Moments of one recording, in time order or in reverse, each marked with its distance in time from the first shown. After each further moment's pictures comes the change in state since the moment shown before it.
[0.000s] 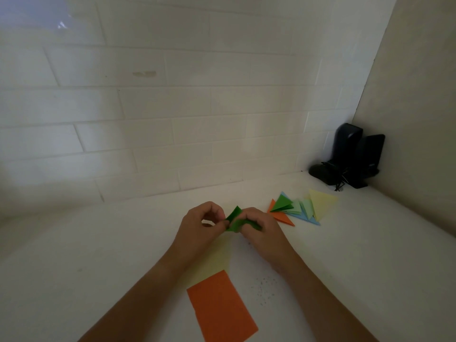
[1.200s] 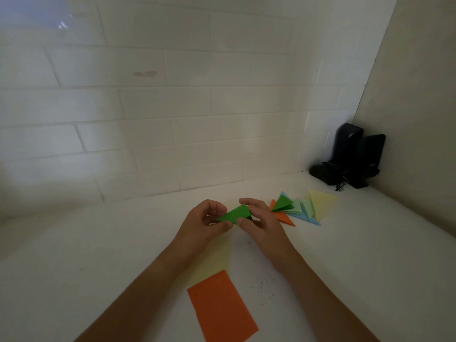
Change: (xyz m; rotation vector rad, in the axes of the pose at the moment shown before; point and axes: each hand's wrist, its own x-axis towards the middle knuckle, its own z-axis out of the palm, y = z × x) left_hand -0.001 0.002 -0.004 -0.269 -0.080 -0.135; right_hand 0.004 0.006 0.001 0.097 0.072 0.027
